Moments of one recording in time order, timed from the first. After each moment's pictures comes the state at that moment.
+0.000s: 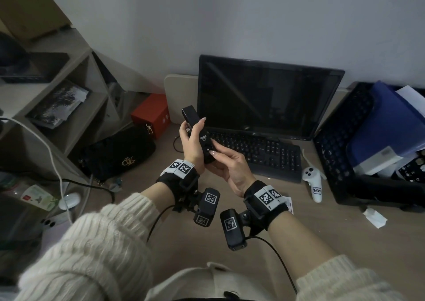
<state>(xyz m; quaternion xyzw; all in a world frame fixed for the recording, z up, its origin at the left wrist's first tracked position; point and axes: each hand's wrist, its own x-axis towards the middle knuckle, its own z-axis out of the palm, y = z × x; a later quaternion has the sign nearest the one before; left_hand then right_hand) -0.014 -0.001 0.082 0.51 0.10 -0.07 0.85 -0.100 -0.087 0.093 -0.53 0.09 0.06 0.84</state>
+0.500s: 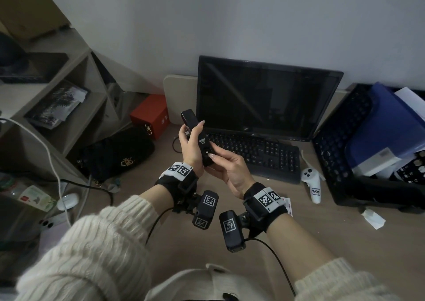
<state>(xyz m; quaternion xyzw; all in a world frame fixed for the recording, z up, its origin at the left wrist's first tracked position) -0.015 0.000 0.073 0.51 0.10 -0.08 0.85 -0.102 -0.087 0.092 -0.55 0.09 0.06 0.83</state>
